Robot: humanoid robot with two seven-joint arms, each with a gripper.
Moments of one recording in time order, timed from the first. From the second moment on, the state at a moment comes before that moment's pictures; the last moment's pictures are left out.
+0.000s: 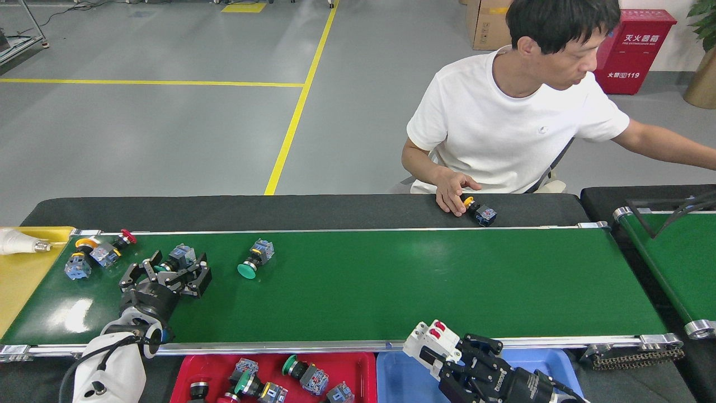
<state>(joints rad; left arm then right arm) -0.57 0.24 0.06 -0.63 -1.60 -0.29 0.13 0.08 -0.22 0.12 -1.53 0.87 -0.77 0.16</state>
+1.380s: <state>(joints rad) 0.32 0.22 -0.03 -1.71 -1.67 -0.39 0.27 0.06 -0.20 -0.35 -1.61 0.85 -0.48 0.30</state>
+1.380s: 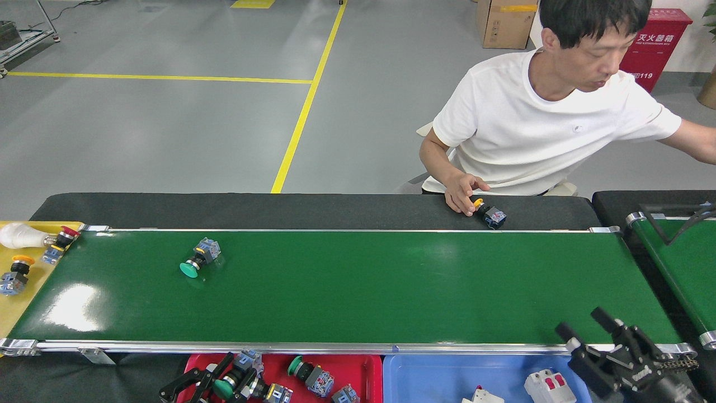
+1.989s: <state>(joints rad) 0.12 0.19 0.35 -1.48 -1.48 -0.38 0.11 0.13 0.01 -0.31 -1.71 1.23 -0.31 -0.03</state>
